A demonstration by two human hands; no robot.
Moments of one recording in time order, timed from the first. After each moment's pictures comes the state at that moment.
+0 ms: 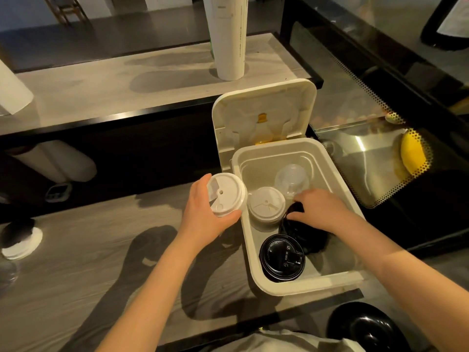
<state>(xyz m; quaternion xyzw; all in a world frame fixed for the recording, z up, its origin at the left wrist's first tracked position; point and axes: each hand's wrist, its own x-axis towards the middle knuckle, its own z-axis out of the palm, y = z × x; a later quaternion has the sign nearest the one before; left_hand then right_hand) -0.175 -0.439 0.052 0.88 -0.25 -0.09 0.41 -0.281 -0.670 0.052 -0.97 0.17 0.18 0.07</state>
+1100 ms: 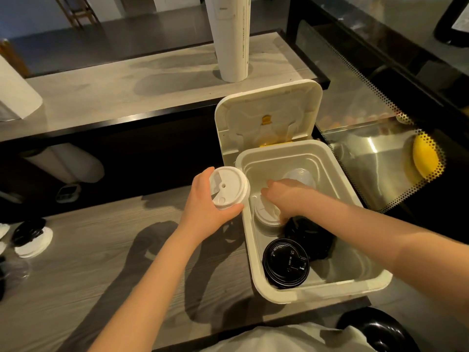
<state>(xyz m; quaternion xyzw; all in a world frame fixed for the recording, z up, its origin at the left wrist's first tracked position) -0.152 -0.448 0.053 0.88 -0.26 -0.07 0.38 -0.212 -0.644 0.060 -0.96 -0.04 0.25 -0.06</state>
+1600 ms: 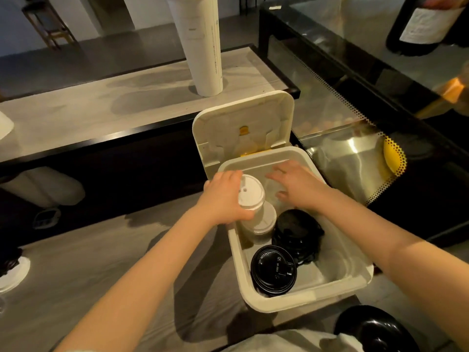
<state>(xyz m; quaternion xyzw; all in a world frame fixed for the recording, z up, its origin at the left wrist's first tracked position) -0.152 -0.523 0.089 0.89 -0.43 -0.13 0.08 -0.238 -0.702 0.064 -0.99 0.07 0.06 0.05</state>
